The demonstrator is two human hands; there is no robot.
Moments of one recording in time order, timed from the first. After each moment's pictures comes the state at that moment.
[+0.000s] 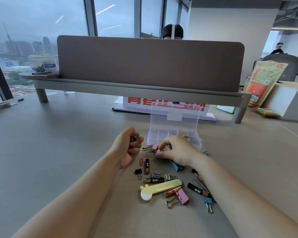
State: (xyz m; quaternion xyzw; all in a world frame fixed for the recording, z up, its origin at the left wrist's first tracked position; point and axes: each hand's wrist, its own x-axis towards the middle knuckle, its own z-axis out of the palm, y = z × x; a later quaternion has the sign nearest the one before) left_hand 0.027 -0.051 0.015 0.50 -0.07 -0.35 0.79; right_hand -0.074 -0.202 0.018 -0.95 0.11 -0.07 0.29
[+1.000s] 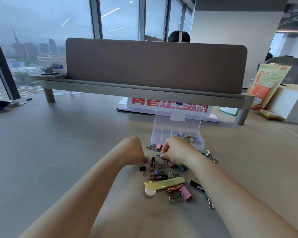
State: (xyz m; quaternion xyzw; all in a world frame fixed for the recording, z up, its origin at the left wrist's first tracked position) left_hand 0.008 -0.036 0.028 0.93 -0.29 -0.10 0.19; right_hand -0.073 -0.177 0.026 -0.96 0.18 -0.02 0.20
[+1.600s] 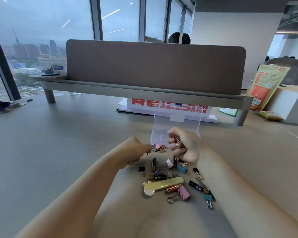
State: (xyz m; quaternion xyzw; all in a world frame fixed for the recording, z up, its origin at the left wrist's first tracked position) left_hand 0.008 -0.038 0.030 0.84 -0.20 -0.26 0.43; right_hand -0.080 -0.193 0.043 -0.57 0.20 -0.04 0.79
